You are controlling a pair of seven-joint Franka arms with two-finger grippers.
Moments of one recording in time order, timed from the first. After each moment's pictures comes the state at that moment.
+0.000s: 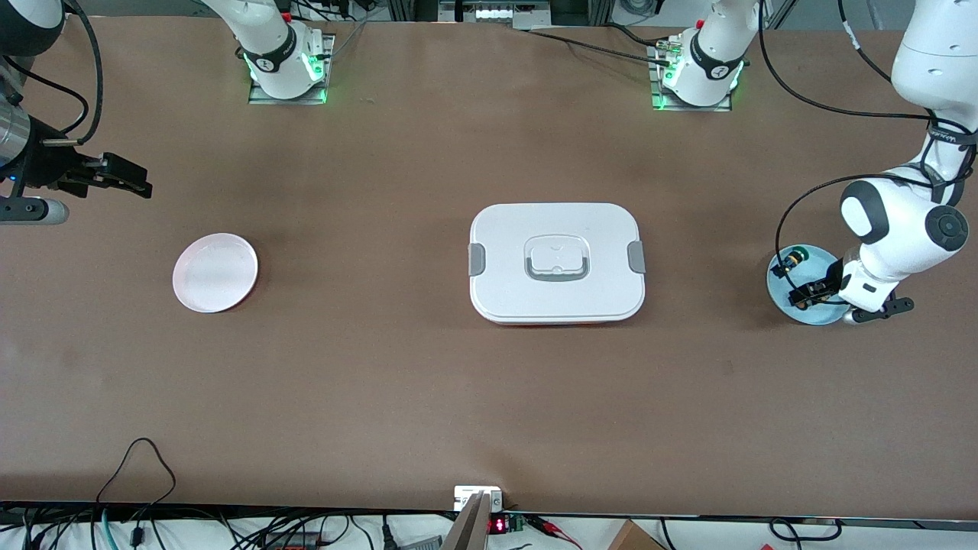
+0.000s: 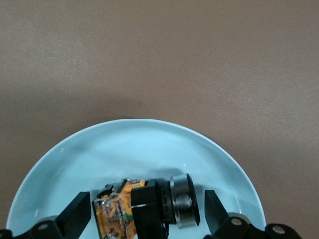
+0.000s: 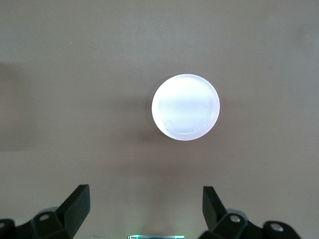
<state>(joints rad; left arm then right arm) 0.34 0.55 -0.02 -2.07 -0.02 2.66 0.06 0.00 0.06 0.00 -1.59 -0.01 1.53 0.00</state>
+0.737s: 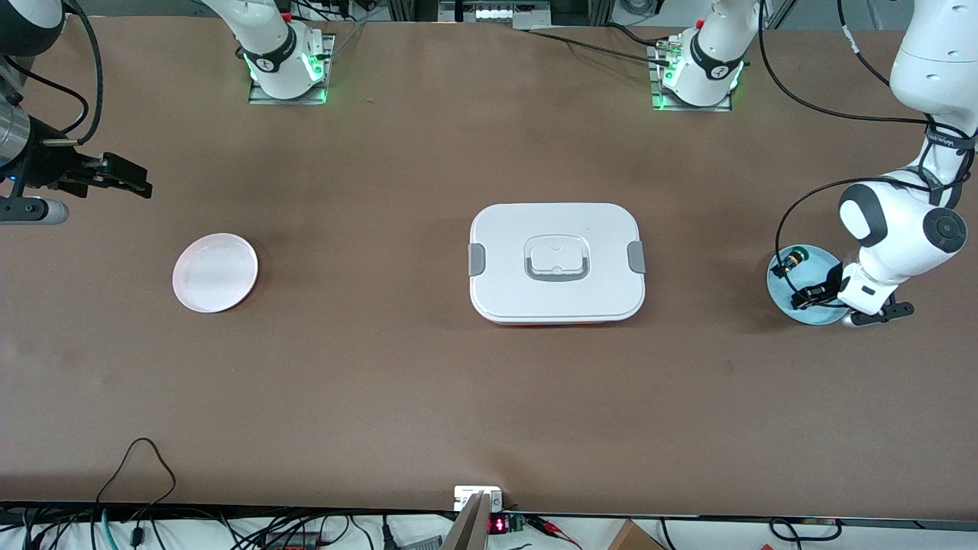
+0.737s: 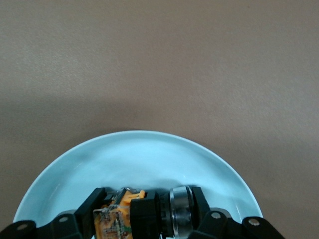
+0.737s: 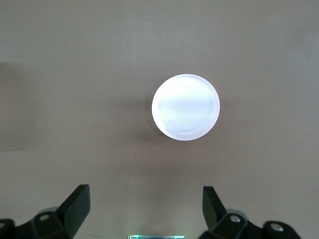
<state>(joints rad) 0.34 0.55 -0.02 -2.04 -0.02 2.62 0.12 0.00 0.06 0.00 -1.59 -0.01 1.53 0.00</state>
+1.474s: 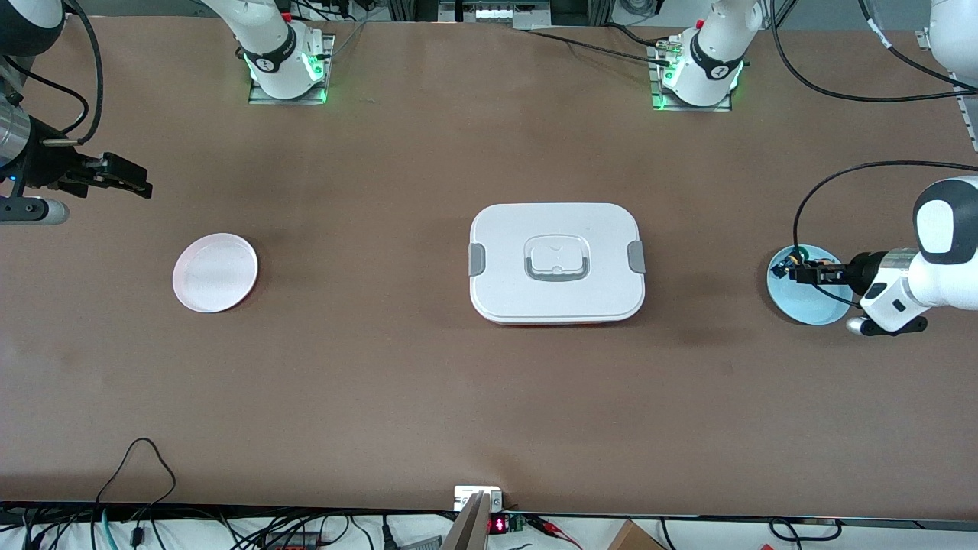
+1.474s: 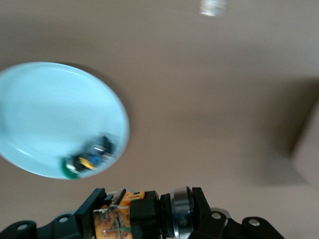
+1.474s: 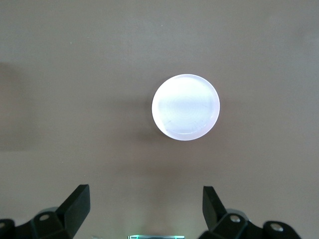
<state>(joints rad) 0.32 0.48 -0.18 -1.60 -0.10 1.67 0.09 0.00 0.06 0.00 -1.59 -0.01 1.53 0.00</state>
